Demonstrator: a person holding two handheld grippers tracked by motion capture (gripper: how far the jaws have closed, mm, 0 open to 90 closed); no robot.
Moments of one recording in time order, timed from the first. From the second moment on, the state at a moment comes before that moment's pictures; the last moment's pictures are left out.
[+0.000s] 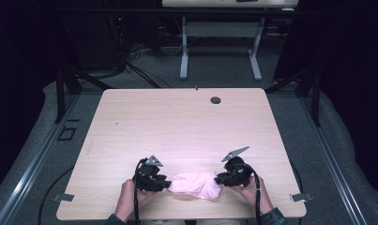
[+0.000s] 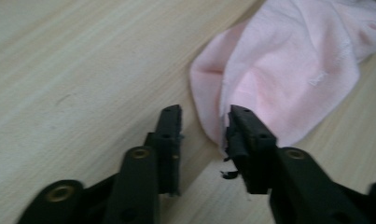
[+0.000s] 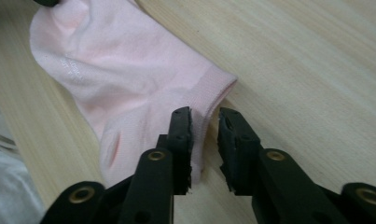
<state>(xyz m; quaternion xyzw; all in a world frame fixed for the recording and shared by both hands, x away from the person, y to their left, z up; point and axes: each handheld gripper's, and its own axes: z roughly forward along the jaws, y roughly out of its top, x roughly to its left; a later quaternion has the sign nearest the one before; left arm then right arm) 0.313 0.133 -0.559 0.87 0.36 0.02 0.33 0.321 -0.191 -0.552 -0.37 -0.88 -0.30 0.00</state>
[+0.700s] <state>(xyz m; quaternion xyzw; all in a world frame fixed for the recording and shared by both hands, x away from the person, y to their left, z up) 0.299 0.197 -0.532 0.82 0.43 0.16 0.34 0.288 -0.241 -0.520 -0.41 -0.82 -0.36 -0.14</state>
